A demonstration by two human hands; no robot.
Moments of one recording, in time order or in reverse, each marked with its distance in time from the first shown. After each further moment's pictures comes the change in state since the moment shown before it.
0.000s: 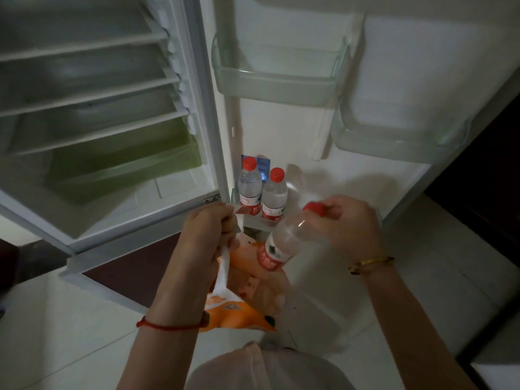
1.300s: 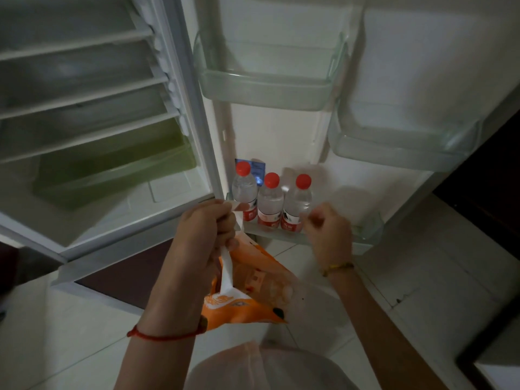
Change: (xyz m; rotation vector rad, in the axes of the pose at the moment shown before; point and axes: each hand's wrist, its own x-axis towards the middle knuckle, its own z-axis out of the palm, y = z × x) left_hand 0.018 0.012 0.020 -0.005 -0.039 0.019; right_hand 0.042 0.064 0.060 -0.079 0.100 0.015
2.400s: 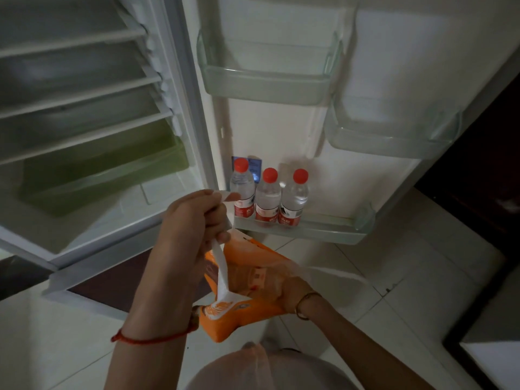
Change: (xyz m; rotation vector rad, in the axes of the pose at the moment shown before) left_hand -0.018 0.016 -0.024 -0.015 -0.060 0.052; right_hand -0.093 0.014 0.060 -0.448 -0.955 0.207
